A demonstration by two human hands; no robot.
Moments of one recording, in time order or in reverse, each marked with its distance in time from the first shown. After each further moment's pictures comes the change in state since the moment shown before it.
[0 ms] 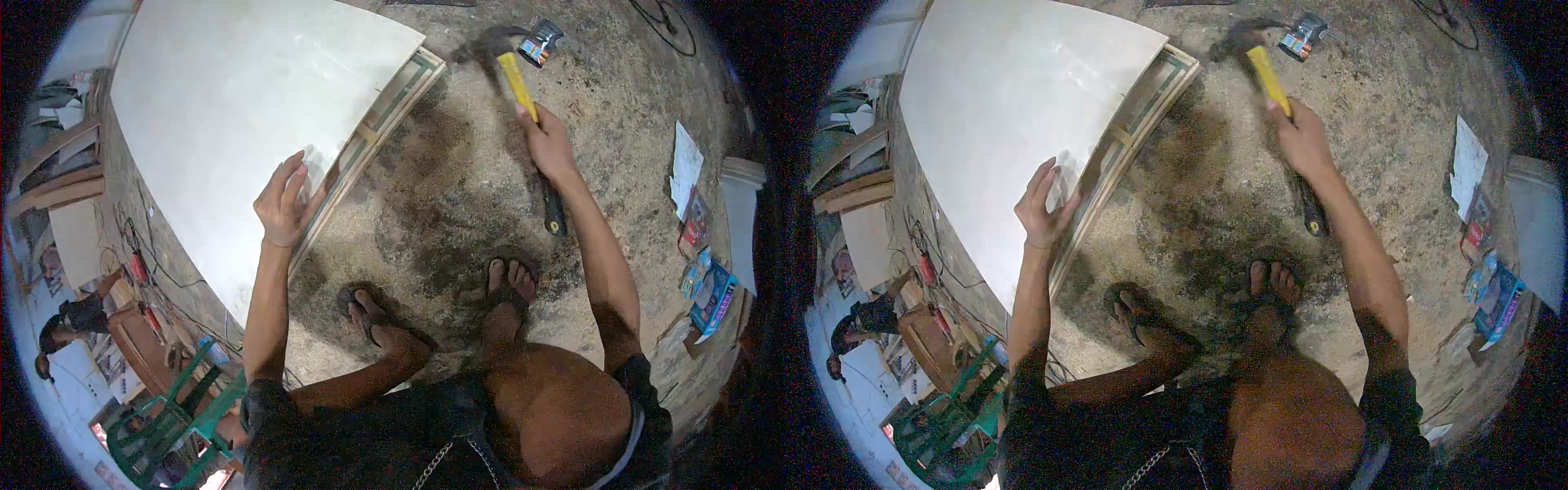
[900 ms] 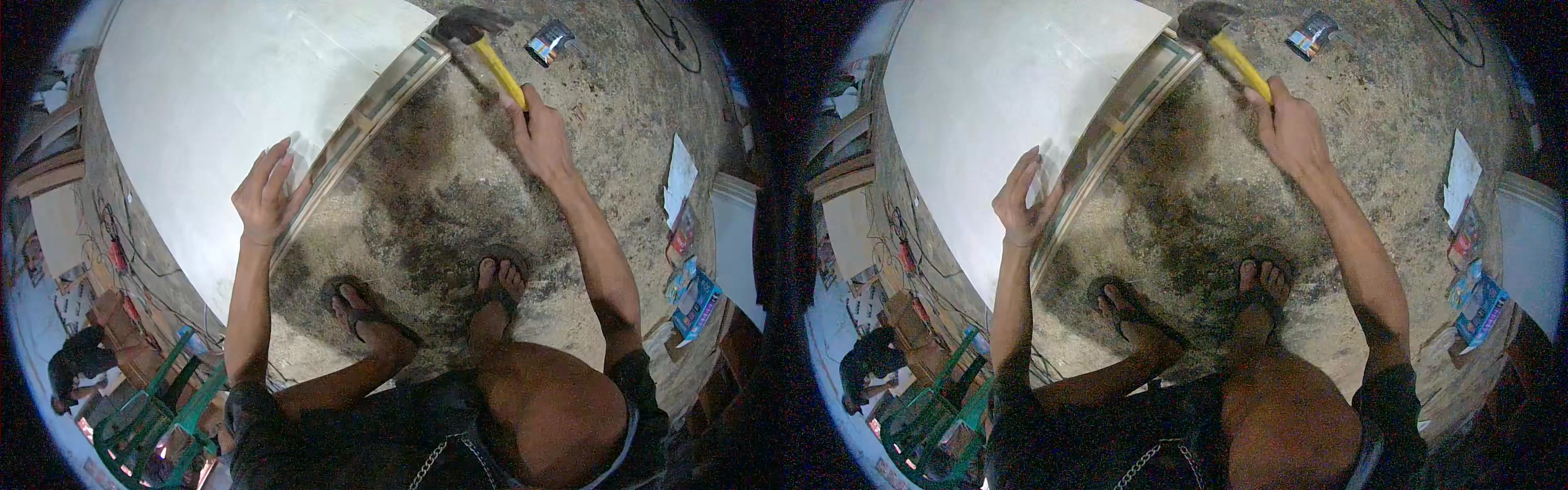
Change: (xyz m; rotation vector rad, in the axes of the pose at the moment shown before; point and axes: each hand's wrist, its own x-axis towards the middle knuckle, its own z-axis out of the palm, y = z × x) left_hand 0.006 0.002 -0.009 0.024 -0.009 0.006; right_hand 0.003 -0.044 0.000 -0.330 -0.073 -0.171
